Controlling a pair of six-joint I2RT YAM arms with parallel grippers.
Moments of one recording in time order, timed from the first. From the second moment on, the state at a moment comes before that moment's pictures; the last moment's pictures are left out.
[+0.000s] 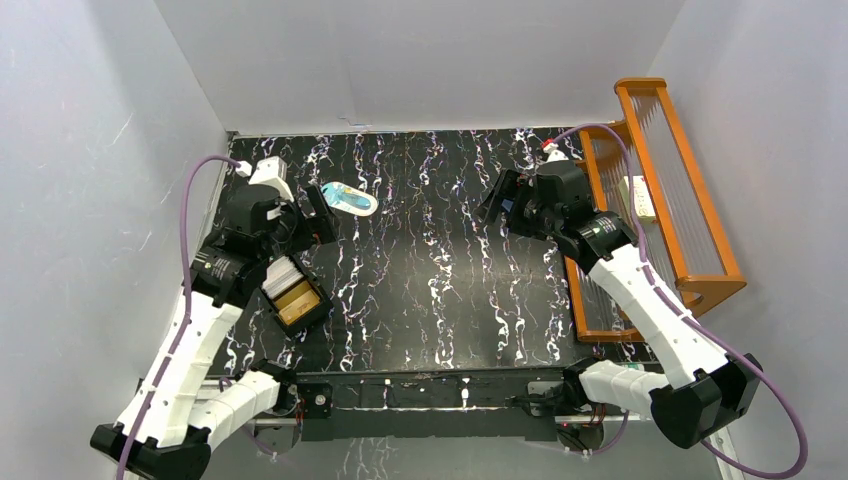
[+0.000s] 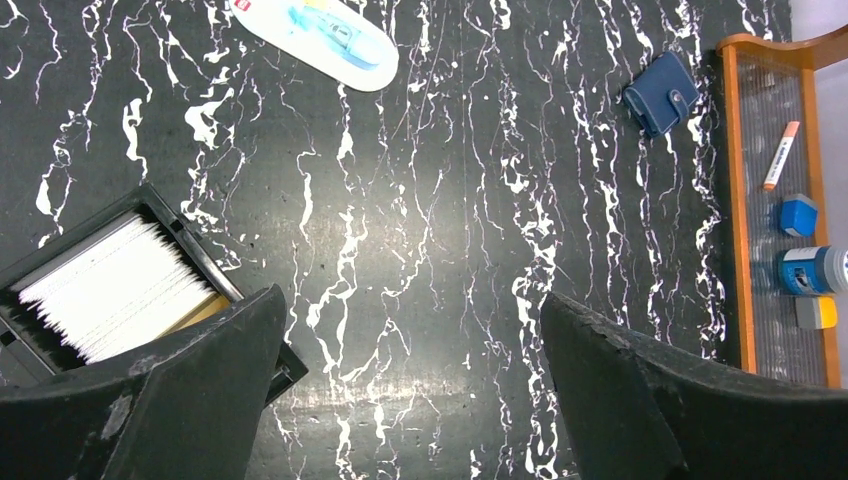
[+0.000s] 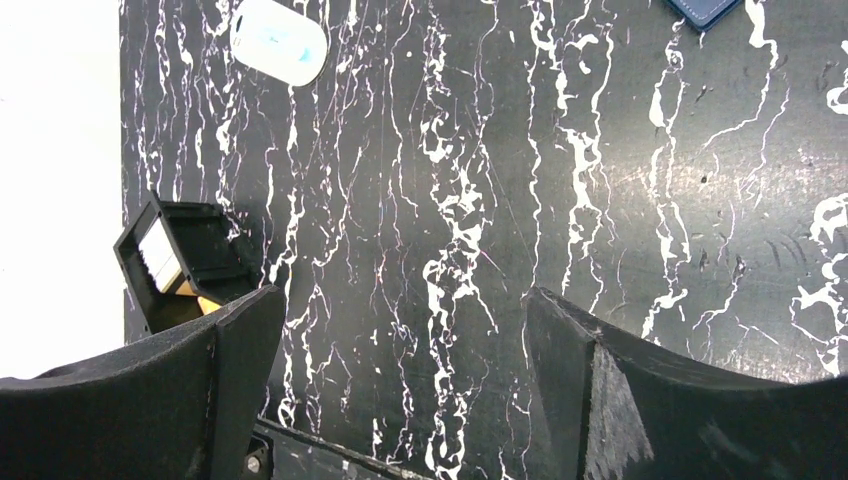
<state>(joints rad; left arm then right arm) -0.35 0.92 1.16 -0.79 -0.12 -0.48 0.49 1.13 1.17 -0.64 -0.03 0.66</state>
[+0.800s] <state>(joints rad) -0.35 0.93 0.87 -0.56 -0.02 -0.35 0.37 1.70 1.28 -0.45 0.40 0.49</state>
